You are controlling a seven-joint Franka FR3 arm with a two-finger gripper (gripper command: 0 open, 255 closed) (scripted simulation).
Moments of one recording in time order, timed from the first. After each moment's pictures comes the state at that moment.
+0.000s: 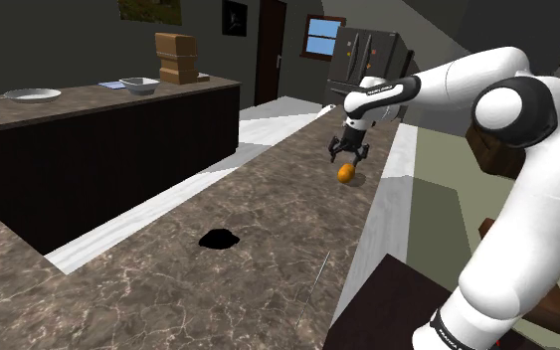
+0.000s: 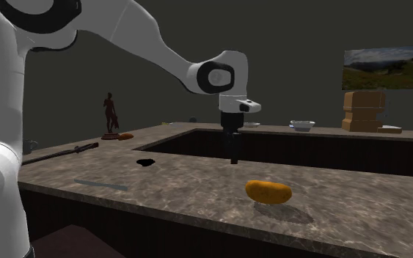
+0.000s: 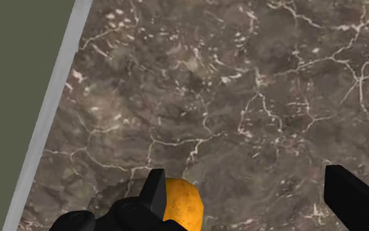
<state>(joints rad) -0.31 0.13 -0.19 -1.92 0.12 2.08 0.30</state>
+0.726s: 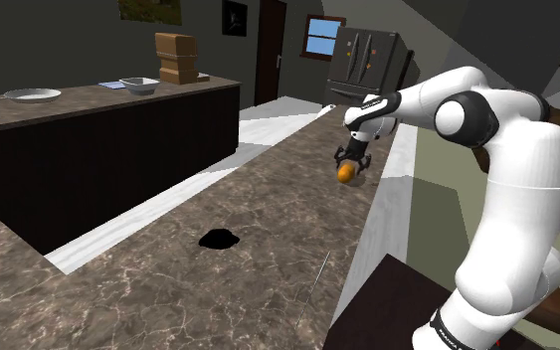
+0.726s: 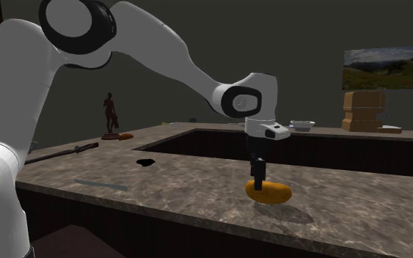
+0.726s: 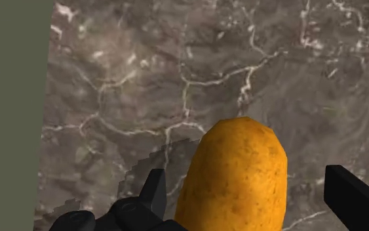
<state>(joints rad) -0.39 0.37 -0.23 -1.78 0.21 2.15 0.34</state>
